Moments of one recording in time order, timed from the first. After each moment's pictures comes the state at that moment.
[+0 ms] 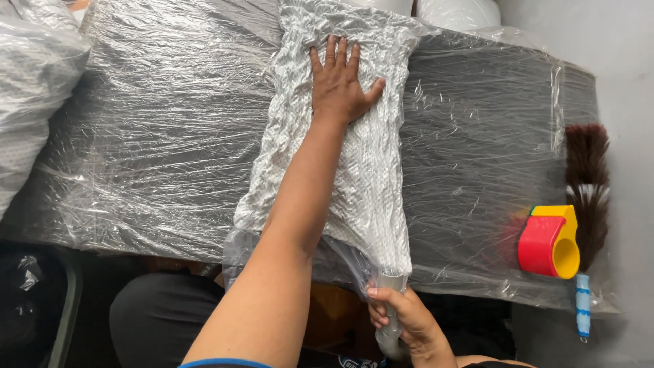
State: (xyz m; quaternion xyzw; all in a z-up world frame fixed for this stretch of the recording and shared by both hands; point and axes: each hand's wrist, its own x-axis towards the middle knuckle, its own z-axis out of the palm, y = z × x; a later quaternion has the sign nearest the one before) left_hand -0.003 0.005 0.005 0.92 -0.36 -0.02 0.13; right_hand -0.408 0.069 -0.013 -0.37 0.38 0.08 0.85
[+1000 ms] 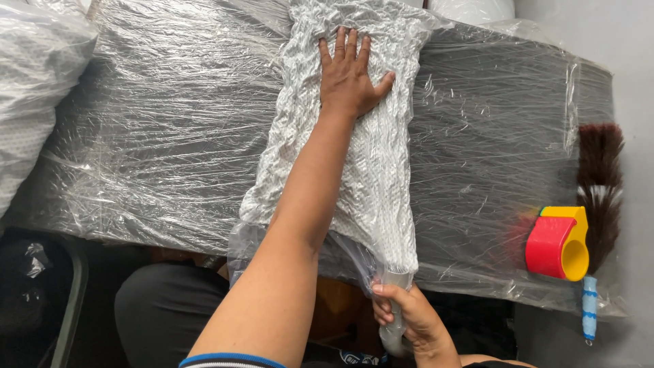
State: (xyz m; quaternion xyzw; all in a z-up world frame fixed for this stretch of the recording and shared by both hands) left_hand 0.002 -0.003 -0.013 0.92 -0.36 0.02 0.15; right_hand -0.408 0.068 -0.012 -0.37 0.37 0.07 0.85
